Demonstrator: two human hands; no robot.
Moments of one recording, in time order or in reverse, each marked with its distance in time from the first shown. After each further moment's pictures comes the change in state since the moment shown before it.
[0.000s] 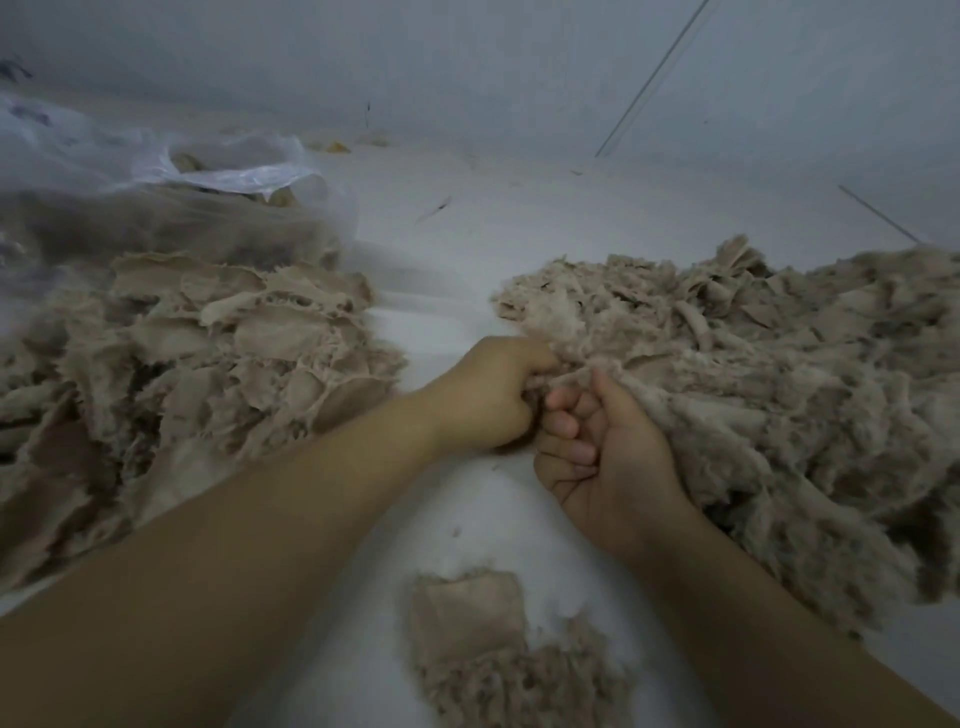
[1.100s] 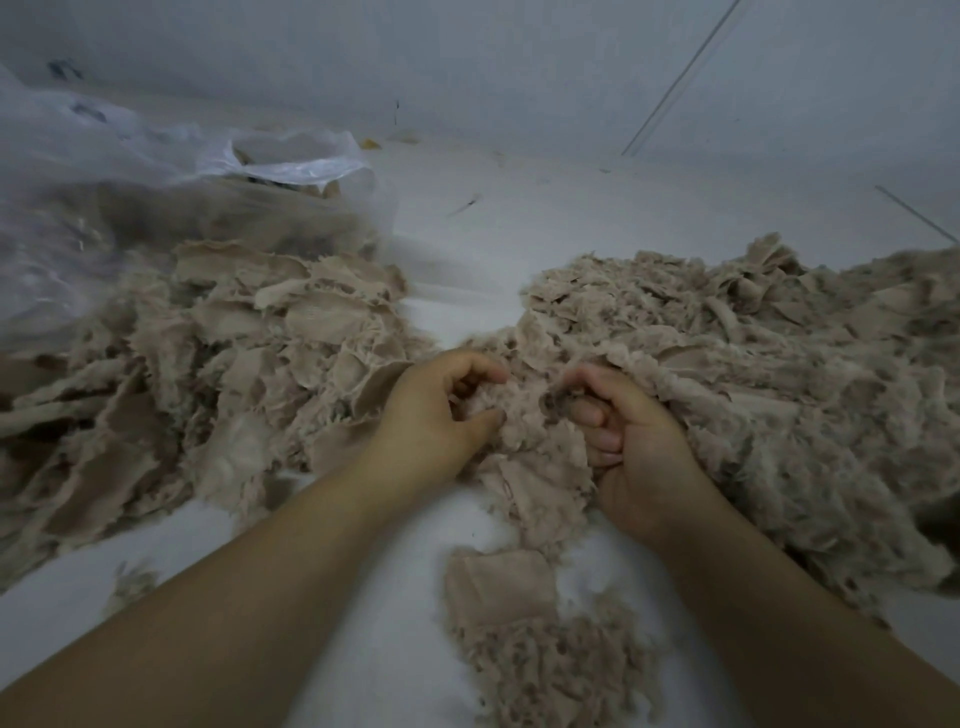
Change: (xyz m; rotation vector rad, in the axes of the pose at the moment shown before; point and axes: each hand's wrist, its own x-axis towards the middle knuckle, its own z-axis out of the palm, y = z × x) left_hand -0.085 -0.001 -0.011 -0.502 0.355 -0.396; right_hand -0.004 0.004 0.003 -0.263 -0.022 -0.131
